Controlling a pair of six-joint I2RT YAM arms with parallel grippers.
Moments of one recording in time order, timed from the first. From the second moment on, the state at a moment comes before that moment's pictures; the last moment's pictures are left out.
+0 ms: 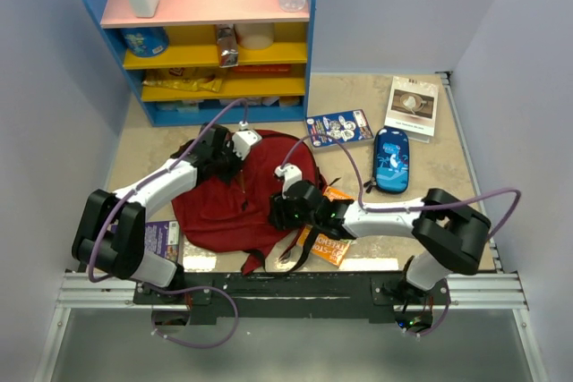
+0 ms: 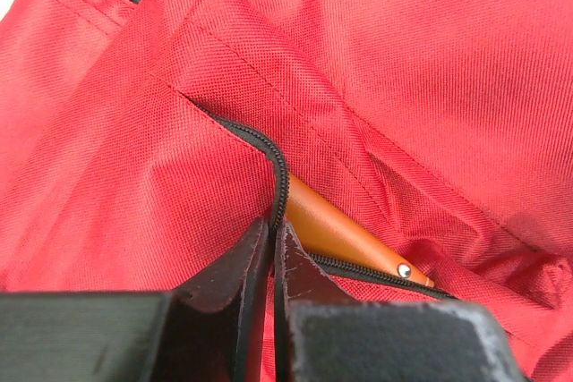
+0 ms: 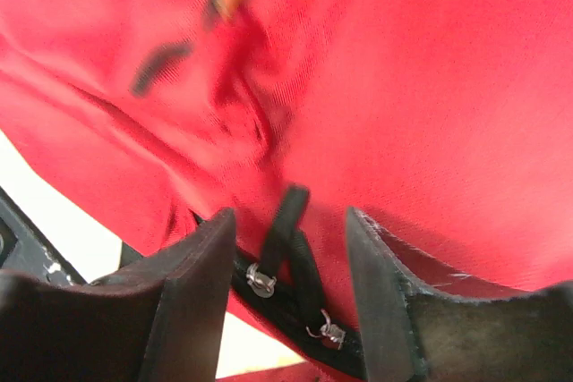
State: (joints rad) left arm -0.37 1.47 0.86 -0.29 0.16 0.37; right arm 1.05 1.59 0.72 0.22 0.12 0.54
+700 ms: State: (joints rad) left arm -0.37 1.42 0.93 -0.31 0.17 0.29; right arm 1.05 1.64 0.88 0.34 -0.16 -0.44
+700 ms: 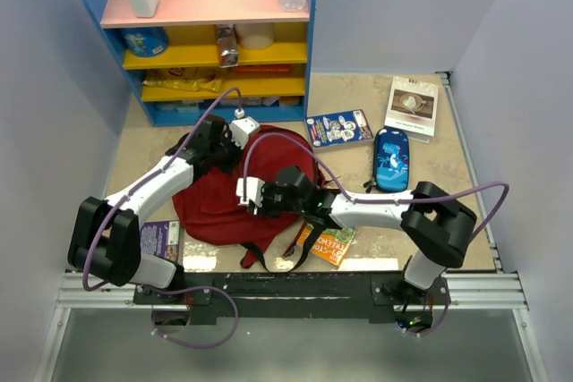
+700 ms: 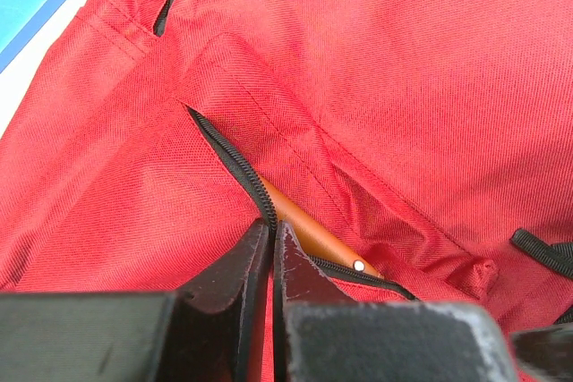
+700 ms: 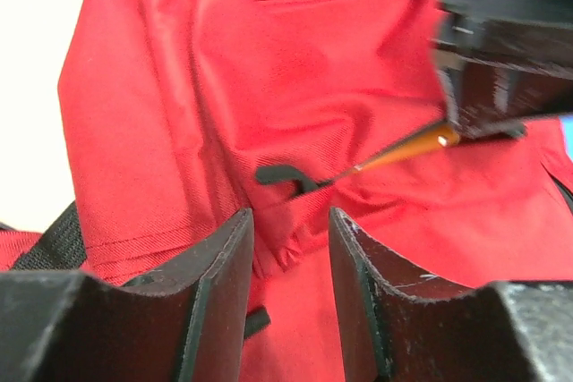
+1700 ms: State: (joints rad) left arm -0.37 1.42 0.92 -0.30 0.19 0.29; right arm 1.05 1.87 1.08 0.15 -0.26 -0.68
